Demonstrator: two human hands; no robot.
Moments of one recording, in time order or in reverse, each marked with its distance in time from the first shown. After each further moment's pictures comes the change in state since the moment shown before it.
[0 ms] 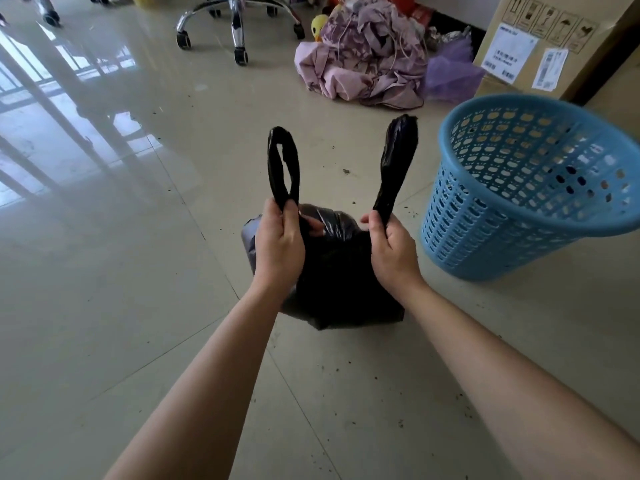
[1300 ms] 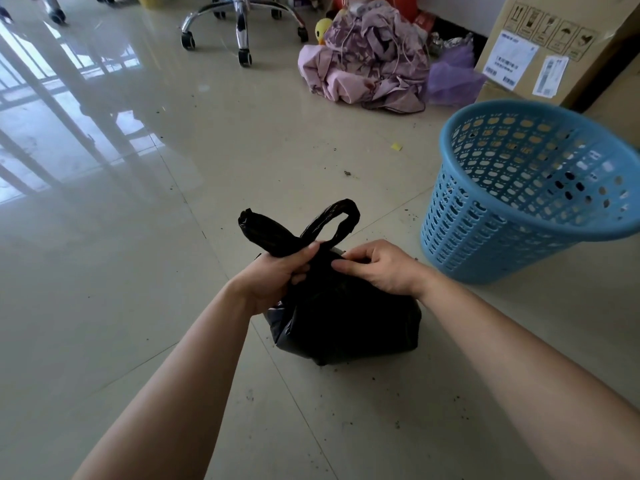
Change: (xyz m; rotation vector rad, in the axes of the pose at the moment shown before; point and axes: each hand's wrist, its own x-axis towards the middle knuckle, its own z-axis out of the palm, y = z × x) left_hand -0.005 -0.025 -0.036 -0.204 -0.590 -0.531; right_hand 0.003 -0.007 -0.020 0.078 -0.722 0.136
